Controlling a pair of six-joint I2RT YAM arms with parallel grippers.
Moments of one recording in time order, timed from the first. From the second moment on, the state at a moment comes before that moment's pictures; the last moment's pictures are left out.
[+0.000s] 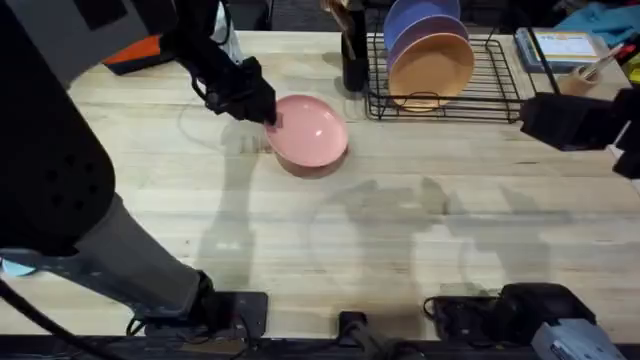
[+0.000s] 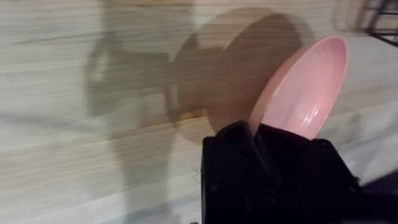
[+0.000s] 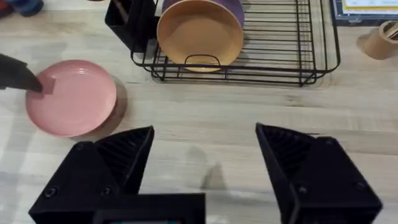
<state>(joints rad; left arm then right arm) 0.00 1.81 1.42 -1.05 0.42 -0.16 -0.01 0.67 1.10 -1.01 -0.10 0.05</state>
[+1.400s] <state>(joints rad) -0.26 1.69 1.42 -0.93 0.77 -0.20 -0.01 0.69 1.10 -1.01 -0.24 0.12</state>
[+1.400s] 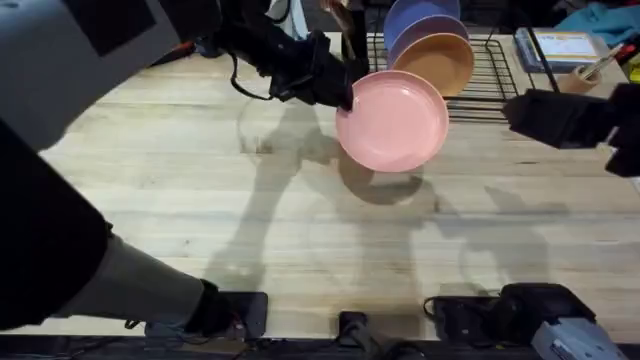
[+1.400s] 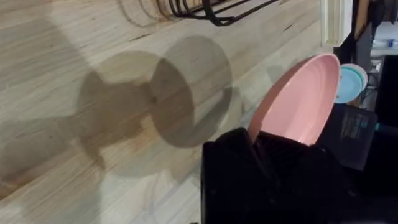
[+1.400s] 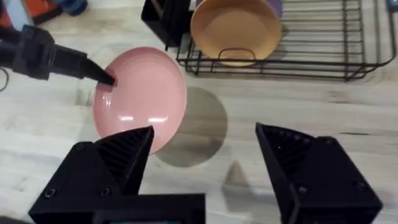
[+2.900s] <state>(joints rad) -0.26 1.69 1.42 -0.93 0.77 -0.21 -0.01 1.25 1.10 -0.95 -0.51 0.14</state>
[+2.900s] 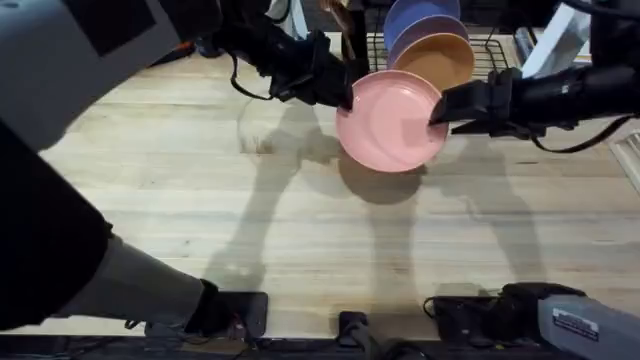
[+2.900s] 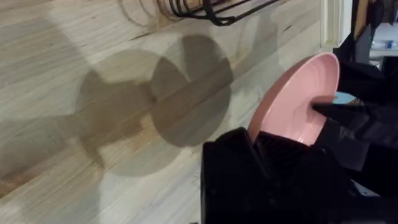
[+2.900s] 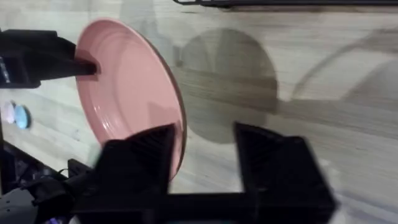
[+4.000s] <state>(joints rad) -0.27 1.69 1.42 -0.93 0.79 -0.22 0.00 1.25 1.10 -0.93 -0.53 0.14</state>
